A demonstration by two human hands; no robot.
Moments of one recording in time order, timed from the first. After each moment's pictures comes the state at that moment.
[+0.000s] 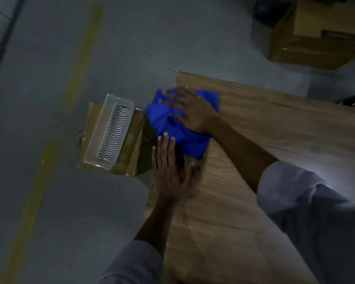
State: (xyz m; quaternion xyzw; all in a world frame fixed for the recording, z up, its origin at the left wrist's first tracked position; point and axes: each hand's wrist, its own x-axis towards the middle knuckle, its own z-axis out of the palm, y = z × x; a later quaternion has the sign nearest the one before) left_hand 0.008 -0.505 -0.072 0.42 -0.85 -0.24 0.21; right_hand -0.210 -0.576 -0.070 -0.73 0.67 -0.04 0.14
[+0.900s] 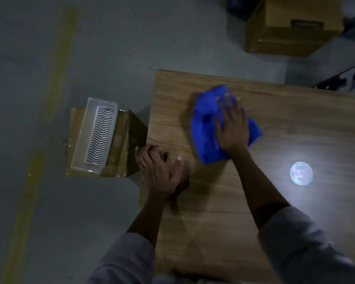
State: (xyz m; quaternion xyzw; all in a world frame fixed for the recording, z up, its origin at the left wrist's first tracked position) left_hand 0.010 -0.498 -0.063 0.45 -0.84 -0.24 0.20; right_hand -0.226 -0.418 -0.066 -0.38 0.92 -0.09 0.07
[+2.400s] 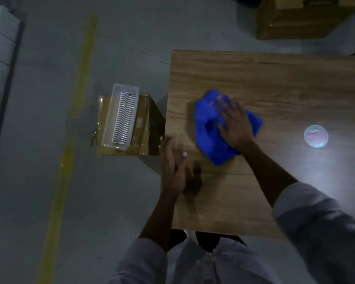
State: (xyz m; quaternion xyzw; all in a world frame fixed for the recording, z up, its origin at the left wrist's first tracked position) left_hand 0.104 -0.449 -0.049 0.42 -0.70 -0.55 0.18; right_hand -0.142 -0.371 -0.059 -0.49 0.86 -0.08 0.10
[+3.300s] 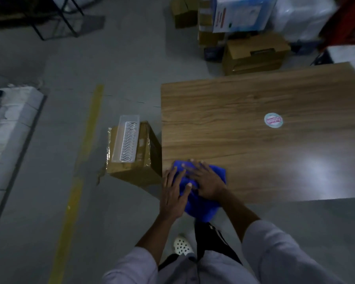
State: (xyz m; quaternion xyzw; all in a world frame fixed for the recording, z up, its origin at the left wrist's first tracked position) left_hand 0.229 -0.380 -0.034 0.29 -0.88 -0.36 0.05; right_hand 0.071 -0.263 -0.053 -0.59 0.78 -0.07 0.17
